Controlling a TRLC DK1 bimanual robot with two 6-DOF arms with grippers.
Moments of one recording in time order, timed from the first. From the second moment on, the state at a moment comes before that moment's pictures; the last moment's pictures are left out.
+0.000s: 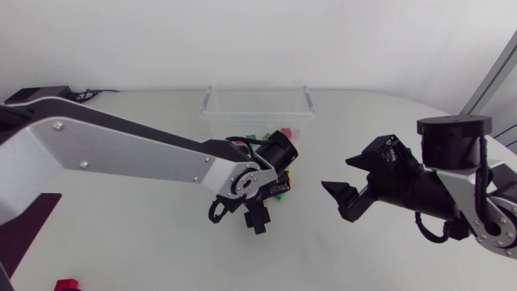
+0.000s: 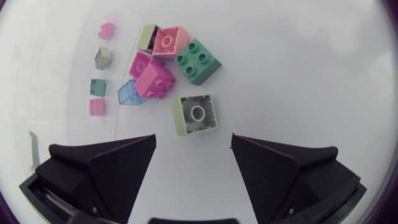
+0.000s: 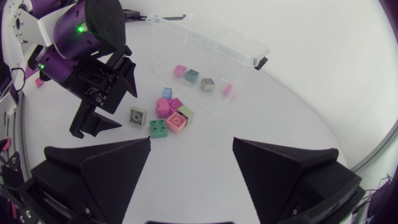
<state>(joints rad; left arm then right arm) -0.85 2.02 1.23 -0.40 -0.34 0.53 0.33 1.09 0.50 -0.03 -0.17 -0.34</state>
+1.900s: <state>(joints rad) -0.83 2.10 1.42 -0.72 -0.27 0.42 0.31 1.12 0.51 -0.03 -0.20 -0.34</state>
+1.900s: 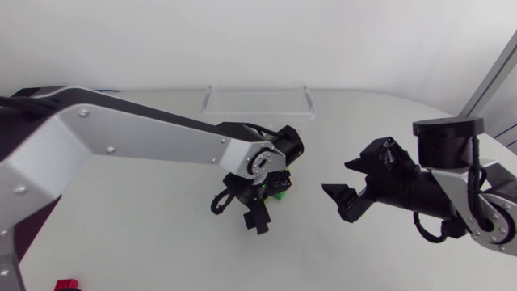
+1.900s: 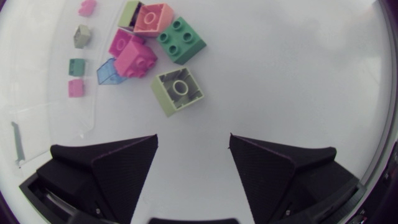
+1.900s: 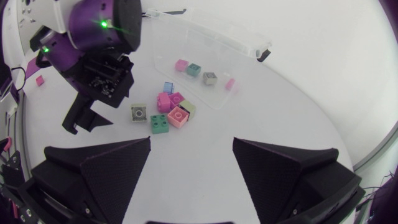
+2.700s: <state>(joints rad) -0.68 2.36 1.83 -1.02 0.07 0.32 0.30 1.11 0.51 -0.03 -0.20 -0.34</state>
